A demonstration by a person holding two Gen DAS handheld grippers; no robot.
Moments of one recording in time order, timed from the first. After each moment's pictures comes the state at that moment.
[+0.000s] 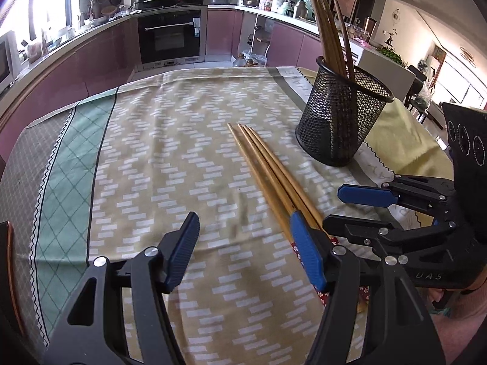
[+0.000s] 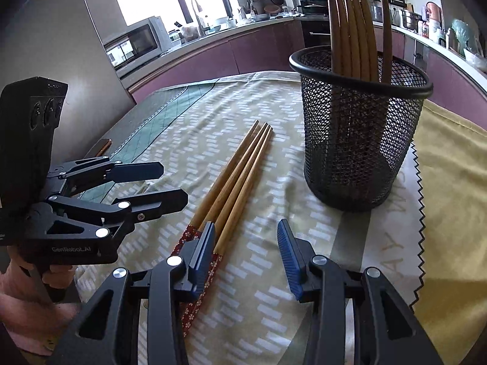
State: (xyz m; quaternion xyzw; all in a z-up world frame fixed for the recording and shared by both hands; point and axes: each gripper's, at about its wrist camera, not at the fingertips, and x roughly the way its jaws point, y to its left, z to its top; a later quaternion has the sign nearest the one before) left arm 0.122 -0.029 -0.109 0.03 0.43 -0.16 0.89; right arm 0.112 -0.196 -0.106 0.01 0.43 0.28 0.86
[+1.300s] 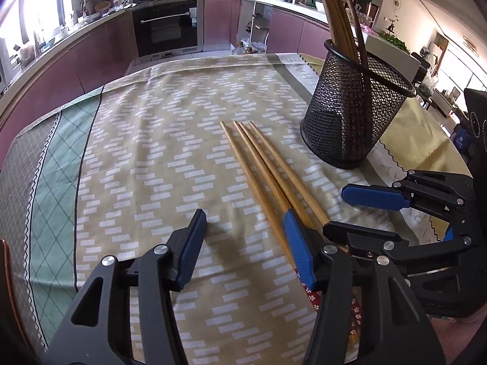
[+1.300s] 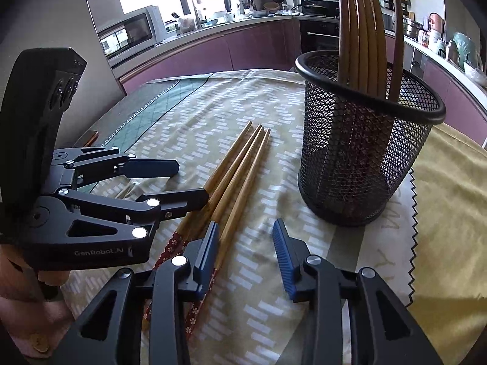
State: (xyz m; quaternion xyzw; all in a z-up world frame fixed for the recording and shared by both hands) left arm 0.152 -0.046 -0.124 0.04 0.45 -0.16 0.88; right arm 0.133 -0.179 -0.109 -0.03 0.43 0.25 0.86
